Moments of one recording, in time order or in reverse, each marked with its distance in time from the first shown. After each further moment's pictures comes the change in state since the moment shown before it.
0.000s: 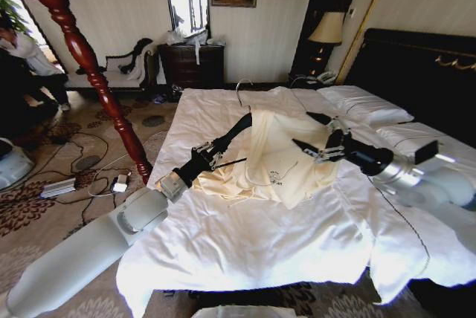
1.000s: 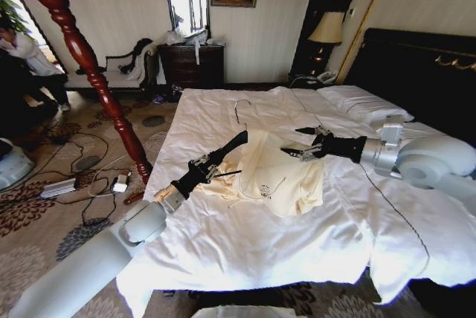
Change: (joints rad) left arm 0.151 -0.036 -0.077 0.035 0.222 -0.062 0.025; right arm 0.044 -0.222 0.000 -0.028 0.105 -0.468 0.123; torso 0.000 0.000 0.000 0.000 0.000
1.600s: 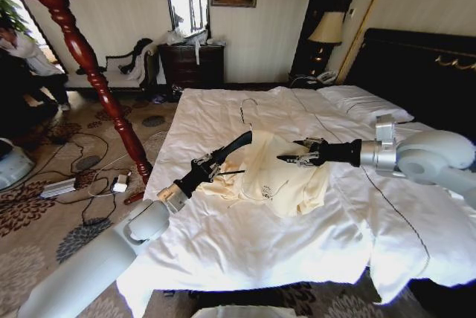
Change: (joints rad) left arm -0.029 -0.035 0.015 0.028 0.044 -0.010 0.001; right arm -0.005 -0.019 -0.011 -0.009 0.000 -0.028 -0.114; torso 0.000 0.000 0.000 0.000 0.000
